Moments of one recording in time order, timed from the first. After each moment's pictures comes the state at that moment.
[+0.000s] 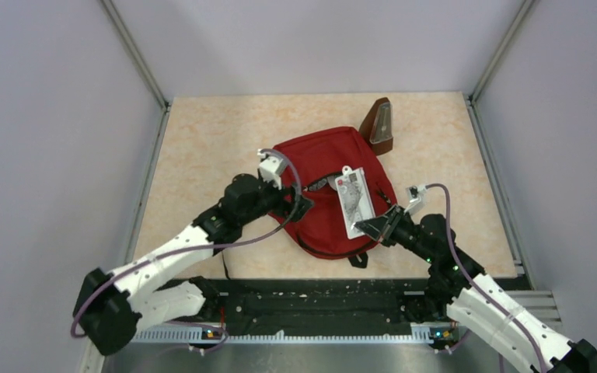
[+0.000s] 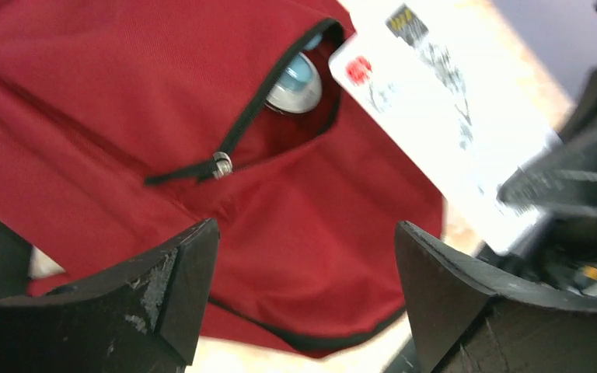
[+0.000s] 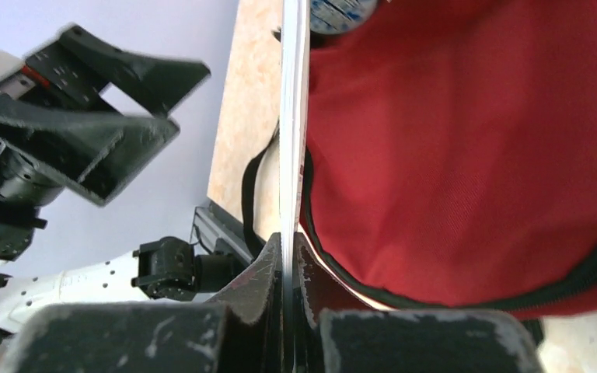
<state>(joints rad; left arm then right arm) -0.67 0.97 0.63 0.04 0.19 -0.37 0.61 0.50 0.29 -0.01 -0.18 0.98</state>
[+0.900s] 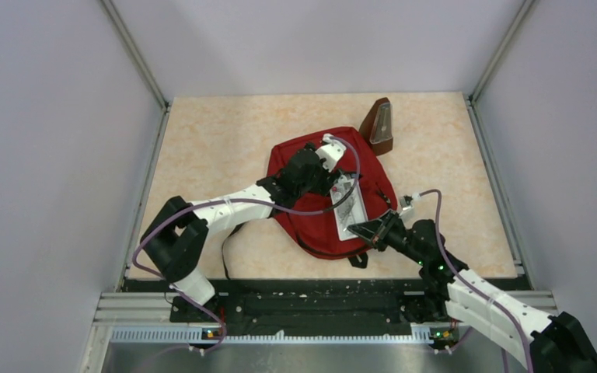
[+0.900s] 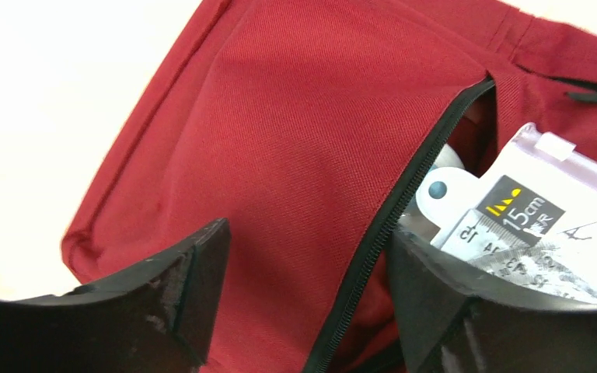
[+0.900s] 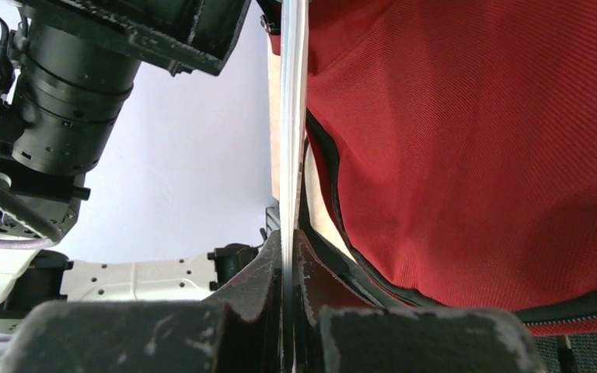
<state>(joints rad) -0.81 1.64 1.06 0.14 -0.19 0.14 0.61 0.63 0.08 0.35 -0.23 1.32</state>
